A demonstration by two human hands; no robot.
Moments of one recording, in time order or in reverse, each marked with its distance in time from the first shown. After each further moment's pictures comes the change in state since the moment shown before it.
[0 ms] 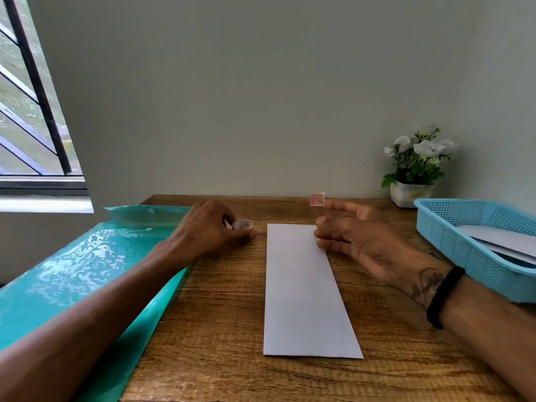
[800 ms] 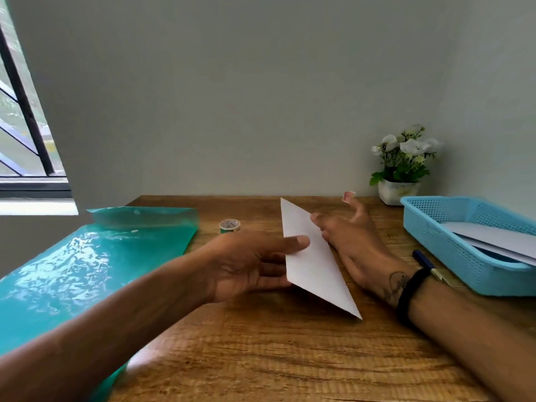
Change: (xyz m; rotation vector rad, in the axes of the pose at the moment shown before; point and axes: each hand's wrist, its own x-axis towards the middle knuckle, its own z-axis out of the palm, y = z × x) left_hand -0.054 0.094 0.005 -1.215 -0.563 -0.466; right_hand 0.005 0.014 0.005 -0.100 0.251 -0.057
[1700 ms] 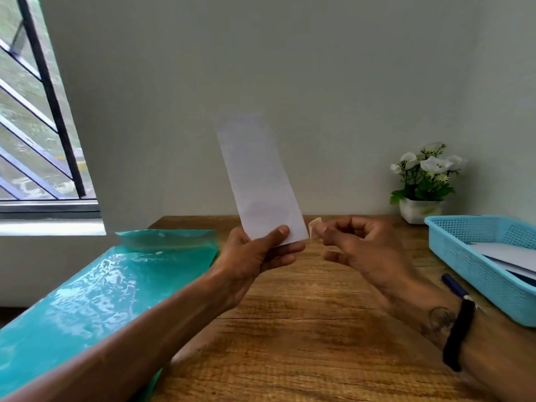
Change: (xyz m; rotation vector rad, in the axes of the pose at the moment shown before) left_hand 0.018 0.003 -0.026 -0.208 0.152 0.408; right_hand -0.027 -0.022 0.005 -0.003 -0.159 -0.270
